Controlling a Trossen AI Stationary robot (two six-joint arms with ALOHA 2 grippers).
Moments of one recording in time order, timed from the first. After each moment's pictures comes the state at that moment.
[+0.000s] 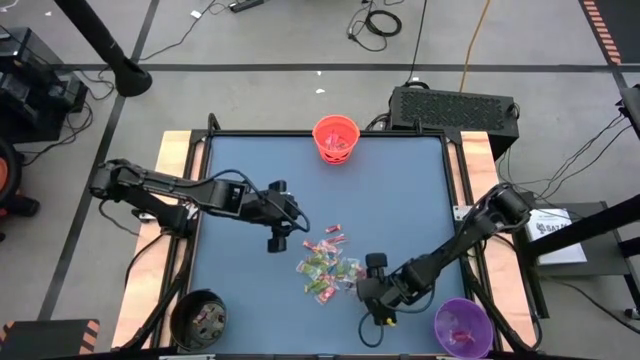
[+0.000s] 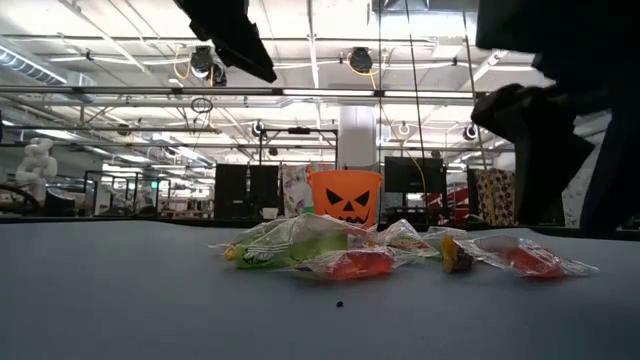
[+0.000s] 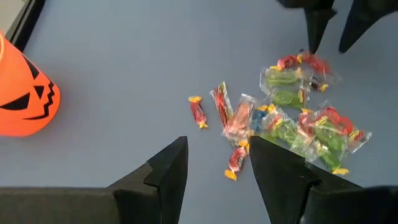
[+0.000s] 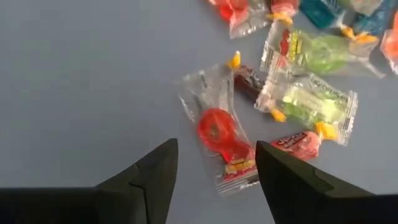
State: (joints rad) left arm -0.13 1.38 1.11 -0.53 -0.14 -0.07; right arm 0.62 1.80 1.07 -0.46 0.23 0.48
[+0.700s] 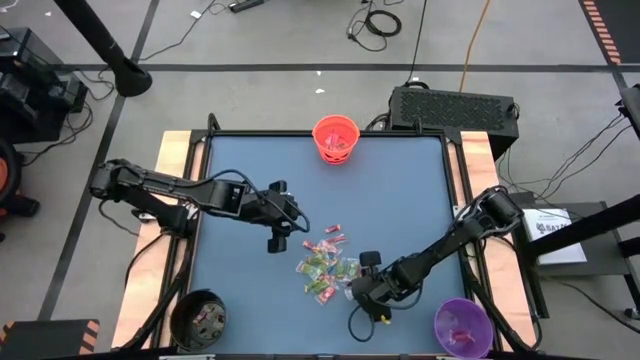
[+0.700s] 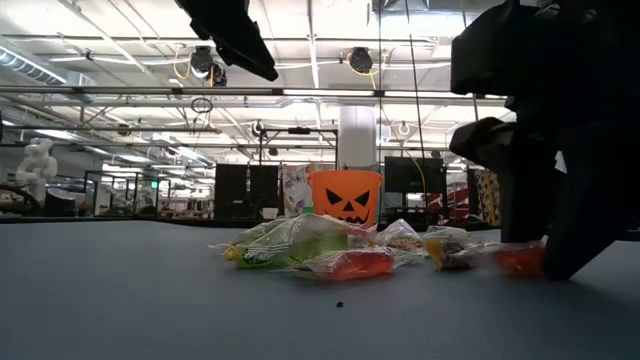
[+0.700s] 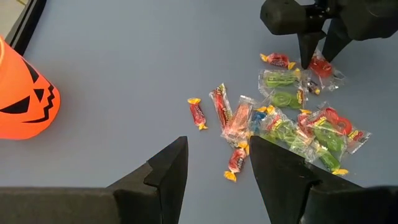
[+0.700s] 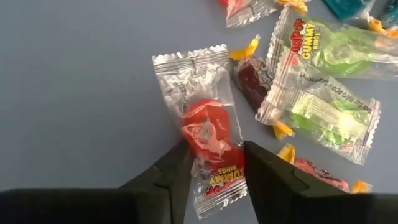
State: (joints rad) left arm -0.13 1.38 1.11 -0.52 -0.14 -0.06; right arm 0.55 1.87 1.08 -0.42 0.20 0.40
